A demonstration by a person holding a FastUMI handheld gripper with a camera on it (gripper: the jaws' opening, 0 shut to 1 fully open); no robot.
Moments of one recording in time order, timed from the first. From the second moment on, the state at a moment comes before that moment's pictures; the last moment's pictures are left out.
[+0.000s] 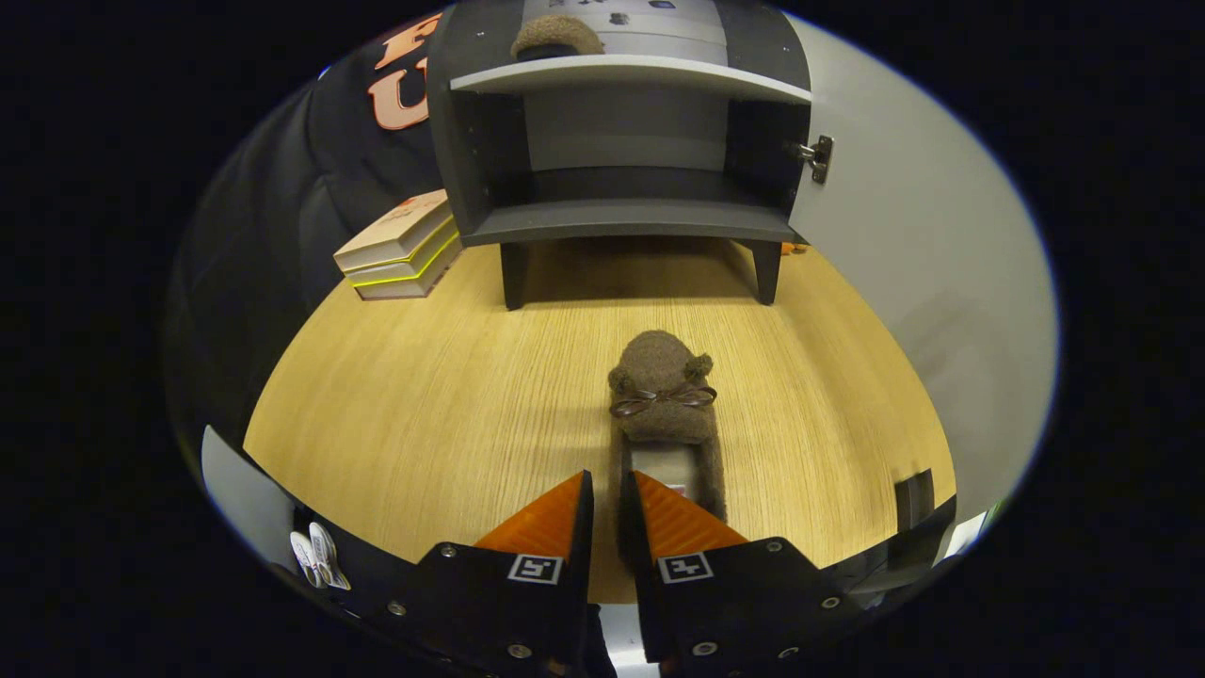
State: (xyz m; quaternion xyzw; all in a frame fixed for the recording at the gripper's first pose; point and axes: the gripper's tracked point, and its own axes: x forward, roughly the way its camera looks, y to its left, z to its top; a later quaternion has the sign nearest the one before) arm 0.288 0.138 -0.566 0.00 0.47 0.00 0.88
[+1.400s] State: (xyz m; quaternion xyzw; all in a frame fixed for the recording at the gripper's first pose) arm 0.305 0.123 -0.383 -0.01 0.37 -0.02 0.93
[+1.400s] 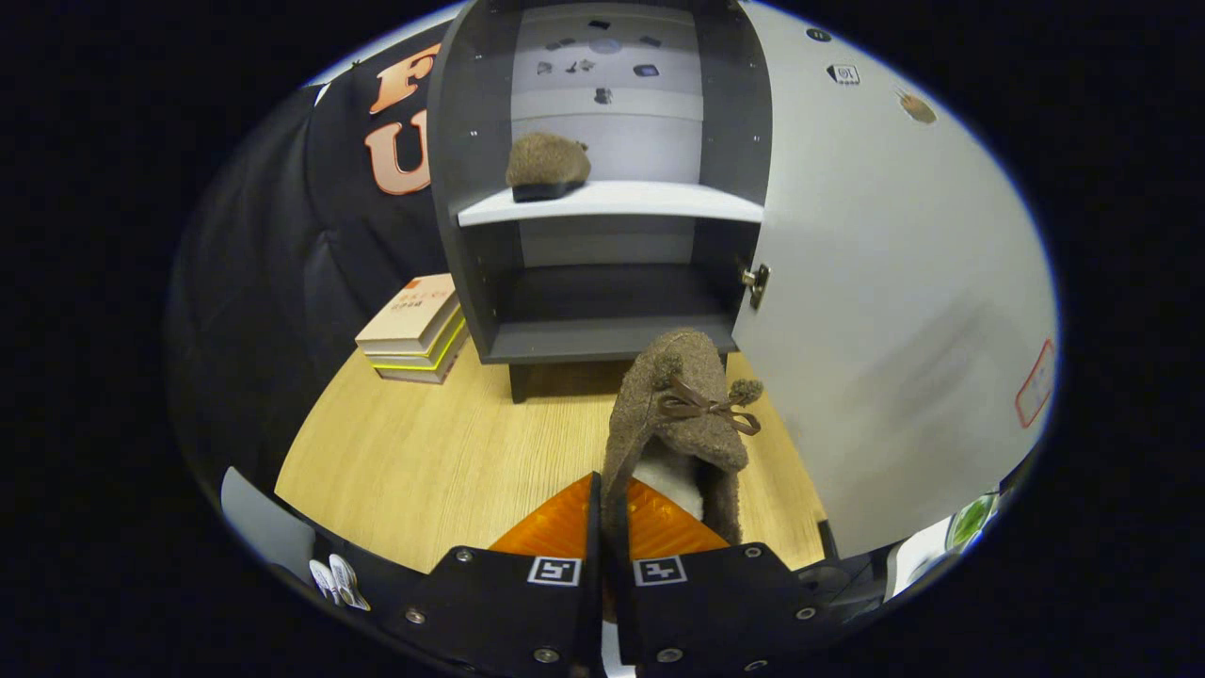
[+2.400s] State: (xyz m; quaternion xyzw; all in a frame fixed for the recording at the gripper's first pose) arm 0.515 0.107 -0.268 0.02 0.31 0.06 0.95
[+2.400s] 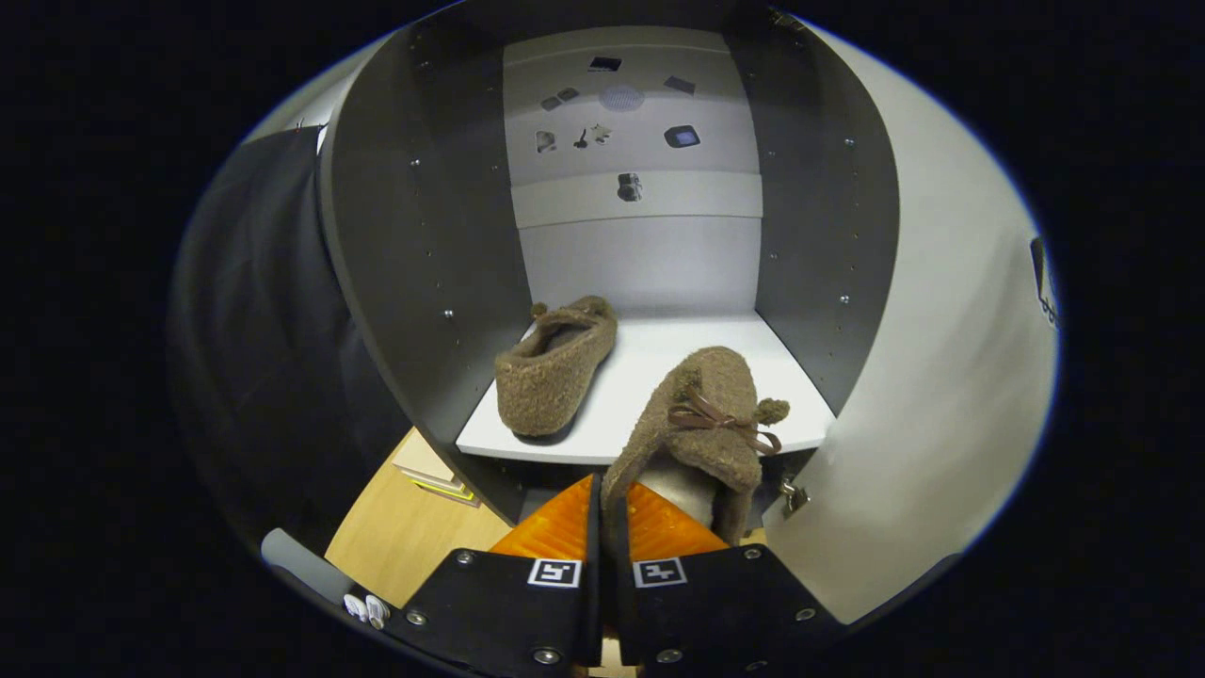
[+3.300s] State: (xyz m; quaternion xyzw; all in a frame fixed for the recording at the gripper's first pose) arm 0.649 0.100 -0.276 0.00 0.31 0.09 0.95
